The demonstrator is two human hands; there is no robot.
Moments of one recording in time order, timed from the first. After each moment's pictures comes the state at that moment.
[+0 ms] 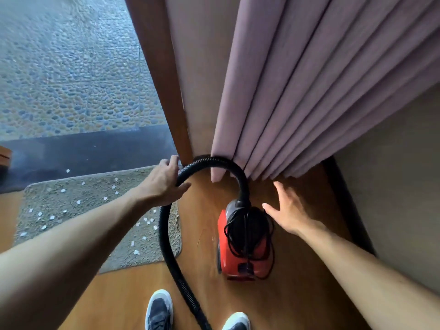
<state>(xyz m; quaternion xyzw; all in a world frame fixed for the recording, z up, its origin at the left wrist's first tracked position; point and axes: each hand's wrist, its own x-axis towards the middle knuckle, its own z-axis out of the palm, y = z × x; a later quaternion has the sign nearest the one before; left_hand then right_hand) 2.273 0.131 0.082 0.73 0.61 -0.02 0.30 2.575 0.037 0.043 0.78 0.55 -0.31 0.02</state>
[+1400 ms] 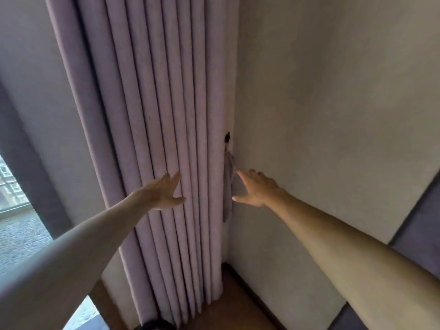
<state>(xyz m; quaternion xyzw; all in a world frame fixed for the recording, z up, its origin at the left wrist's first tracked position) 2.534 0.109 0.695 0.93 0.37 0.01 0.04 2.768 -0.050 0.695 0.82 0.58 0.01 -0.04</state>
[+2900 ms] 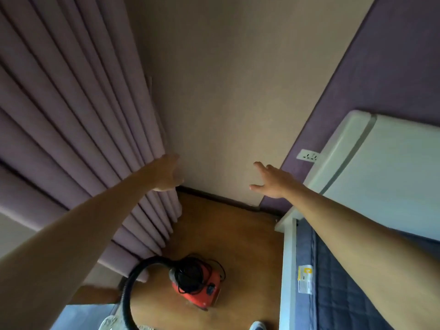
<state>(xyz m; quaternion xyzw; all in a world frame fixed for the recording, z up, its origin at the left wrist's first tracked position) 2.594 0.128 0.513 0.97 0.09 -0.18 0.13 2.695 -0.177 0.489 0.95 0.24 -0.18 0.00</state>
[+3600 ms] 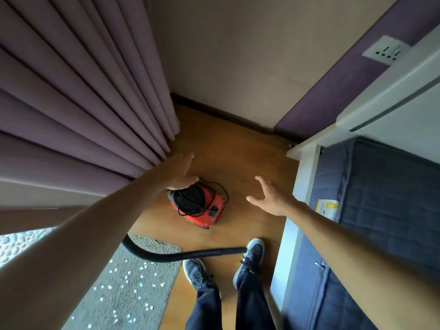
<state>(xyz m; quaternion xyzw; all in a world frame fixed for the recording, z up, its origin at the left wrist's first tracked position) 2.531 0.099 0.207 0.92 0.08 -0.32 0.19 2.576 -0.193 0.196 0.89 0.13 -0.42 -0.07</state>
